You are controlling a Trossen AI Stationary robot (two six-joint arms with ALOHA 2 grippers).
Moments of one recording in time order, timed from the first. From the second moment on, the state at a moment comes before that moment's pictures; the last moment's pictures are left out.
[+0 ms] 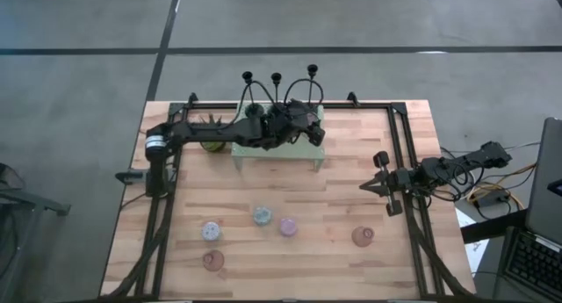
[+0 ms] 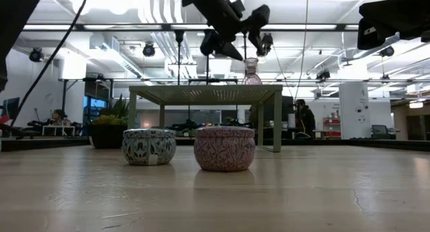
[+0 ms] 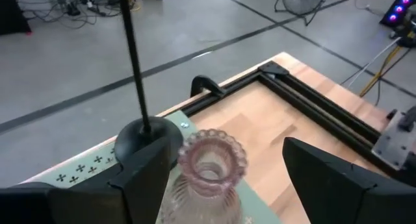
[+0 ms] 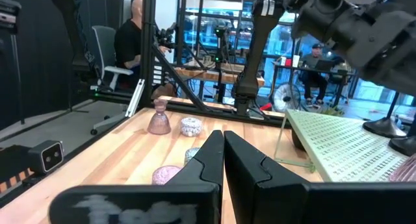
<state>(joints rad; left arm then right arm) 0.15 1.89 1.68 -0.25 -0.56 -0.45 0.33 0.16 0.10 0.13 0.16 -0.08</state>
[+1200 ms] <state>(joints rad) -0.07 1.71 1.68 -0.27 -0.57 -0.32 0.33 0.16 0.10 0.13 0.16 -0.08</state>
